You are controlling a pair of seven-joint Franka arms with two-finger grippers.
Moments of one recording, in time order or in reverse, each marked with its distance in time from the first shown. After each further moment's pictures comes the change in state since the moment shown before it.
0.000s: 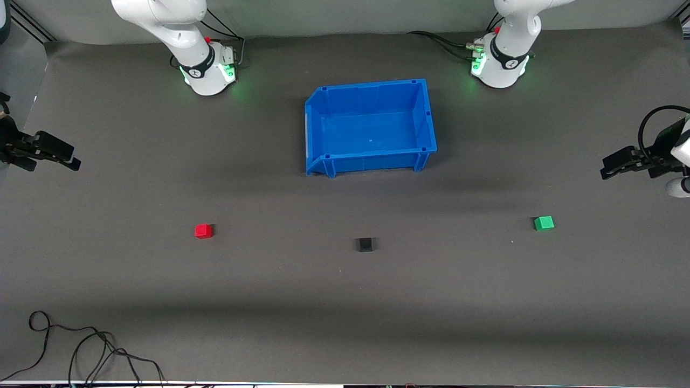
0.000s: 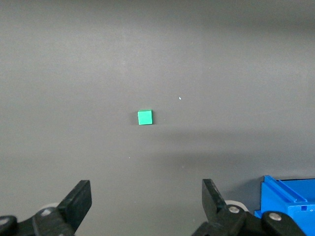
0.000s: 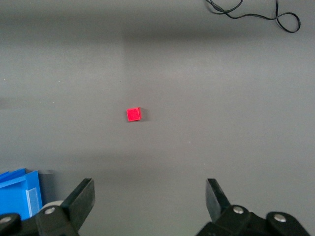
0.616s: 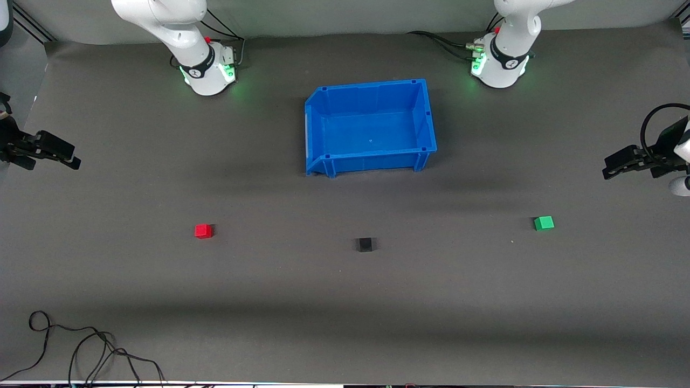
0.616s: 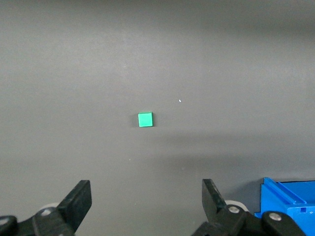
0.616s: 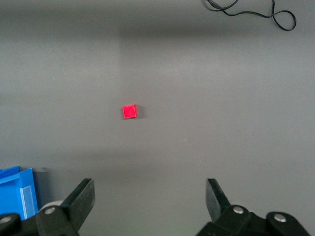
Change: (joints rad) left arm 0.000 -0.007 -0.001 0.002 -0.001 0.005 0.000; right arm 0.003 0.000 0.001 0.000 -0.021 -0.012 -0.001
